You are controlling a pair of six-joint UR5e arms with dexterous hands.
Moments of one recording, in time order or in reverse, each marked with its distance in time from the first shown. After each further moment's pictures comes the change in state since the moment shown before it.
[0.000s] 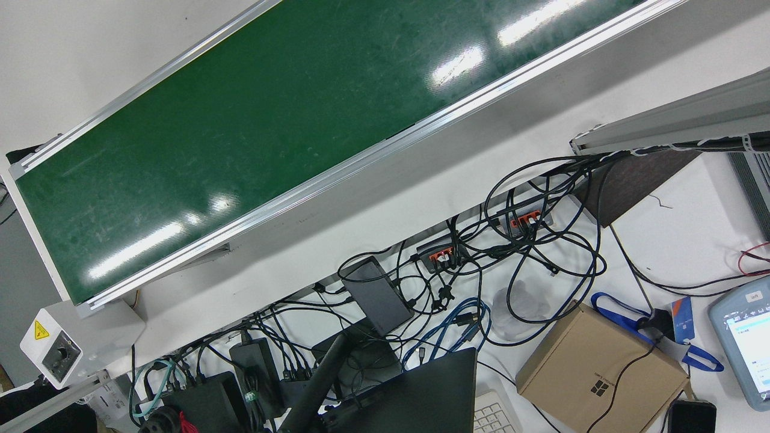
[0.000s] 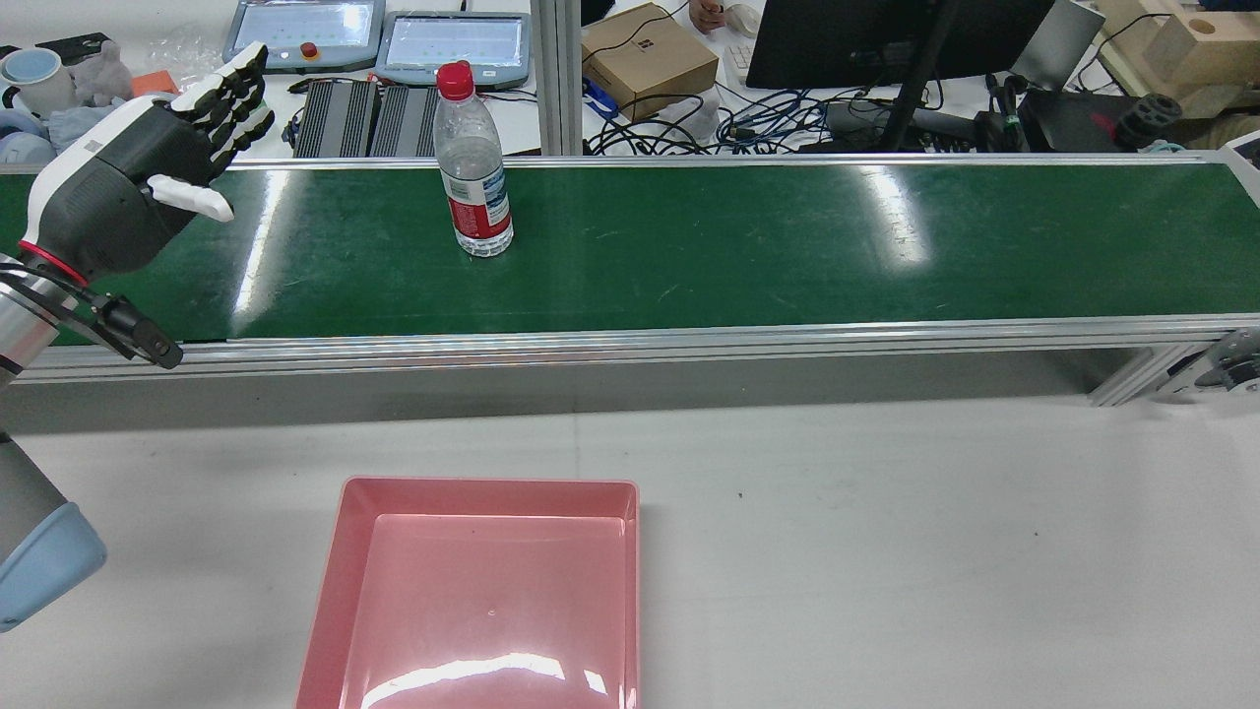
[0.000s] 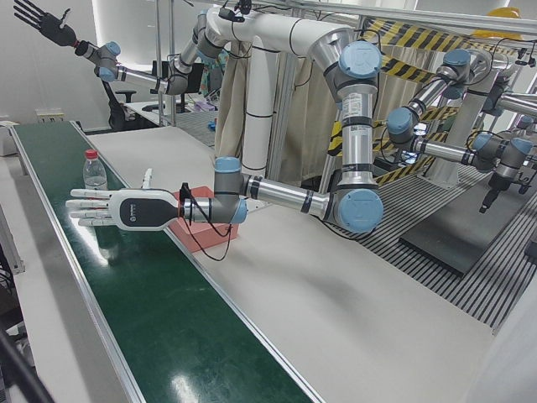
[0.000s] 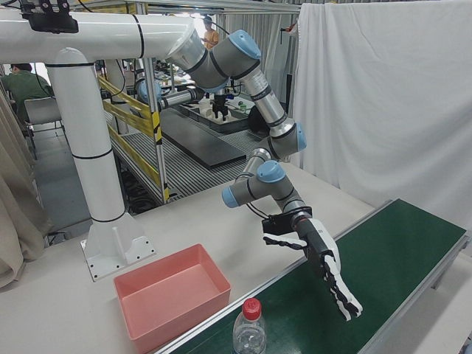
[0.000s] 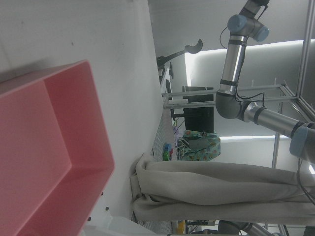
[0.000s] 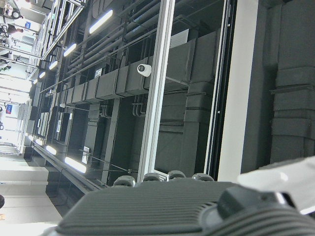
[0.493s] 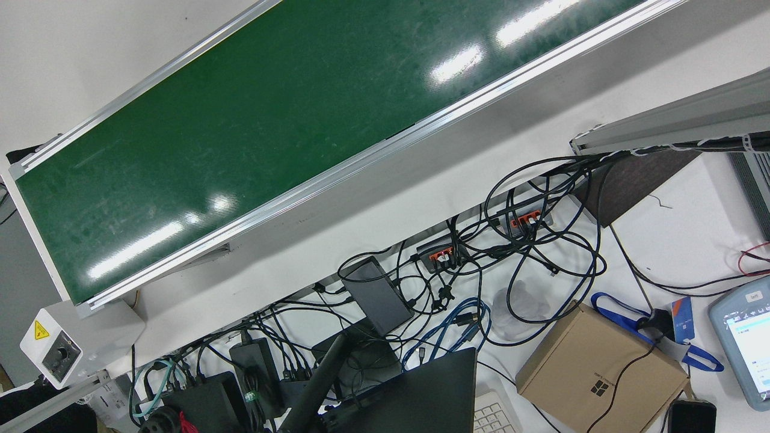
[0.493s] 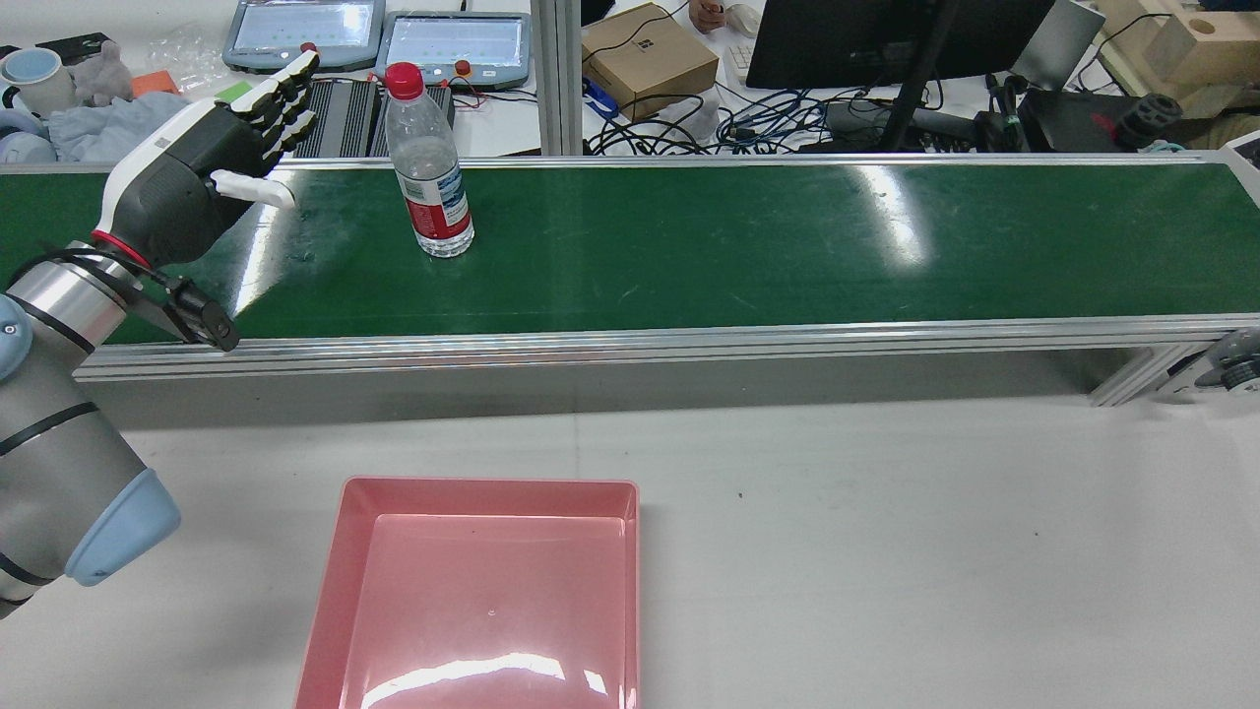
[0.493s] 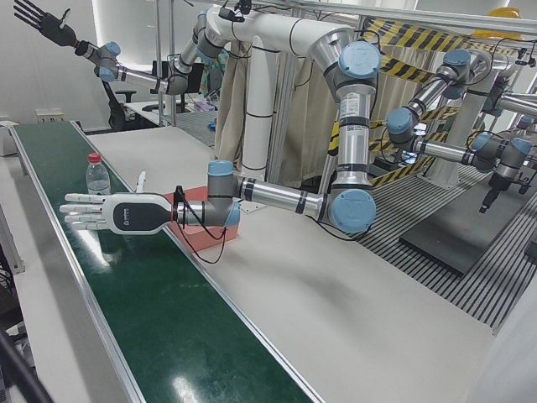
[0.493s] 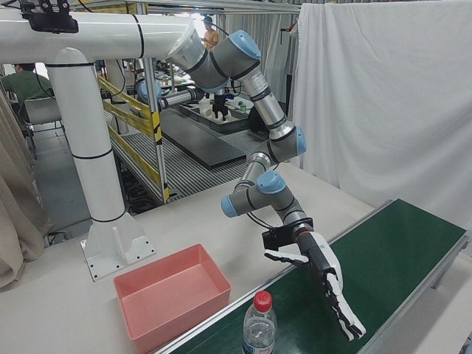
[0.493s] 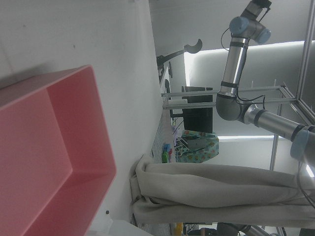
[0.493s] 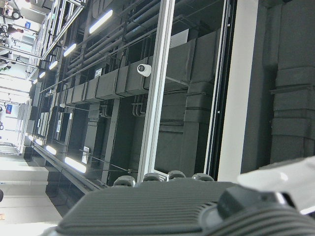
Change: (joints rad) left arm 0.006 -0.030 0.048 -0.017 0.004 -0.008; right arm 0.000 0.000 0.000 0.000 0.000 0.000
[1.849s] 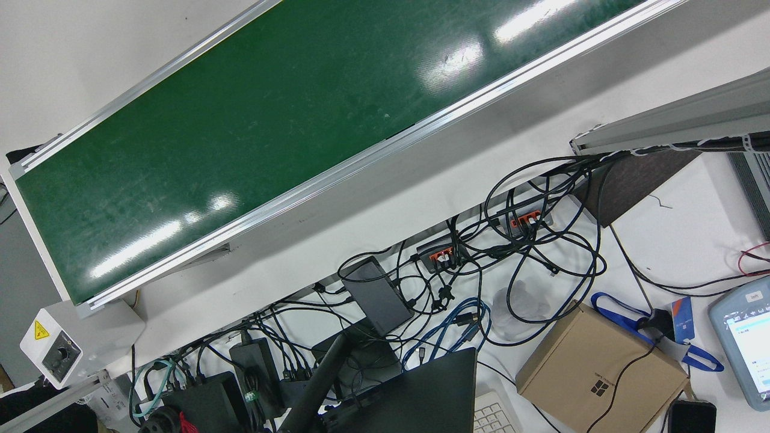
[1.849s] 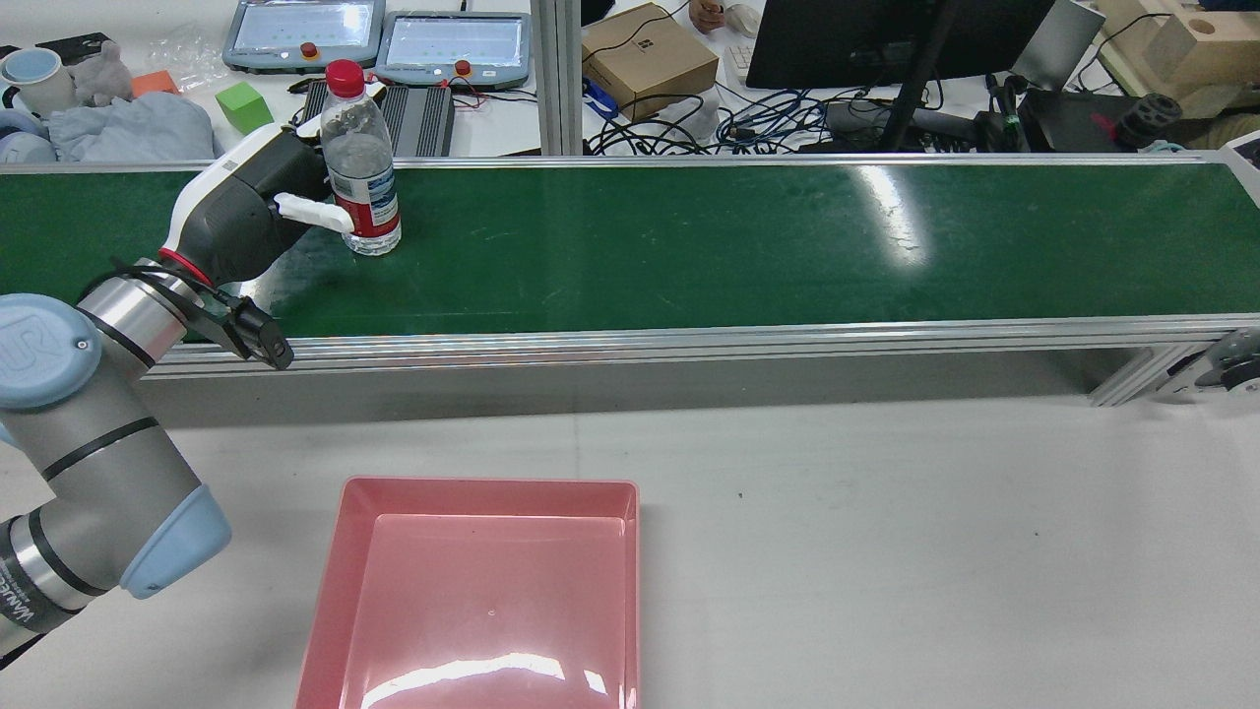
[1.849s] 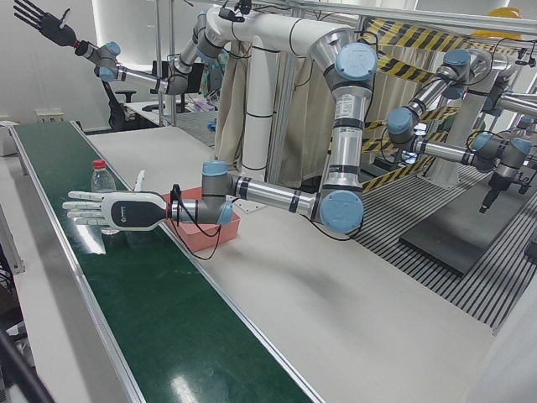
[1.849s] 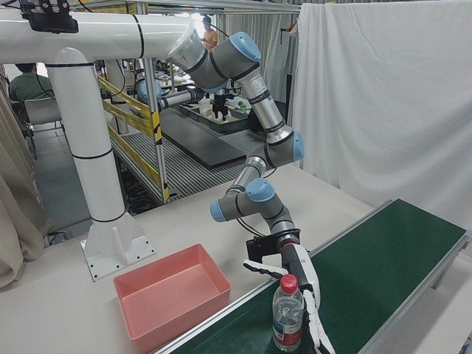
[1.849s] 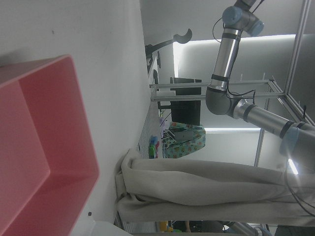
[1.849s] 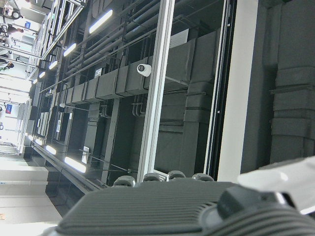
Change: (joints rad) left arm 0.053 -0.062 0.043 0.003 0.001 -0.026; right arm 0.000 0.000 0.000 0.000 0.000 0.000
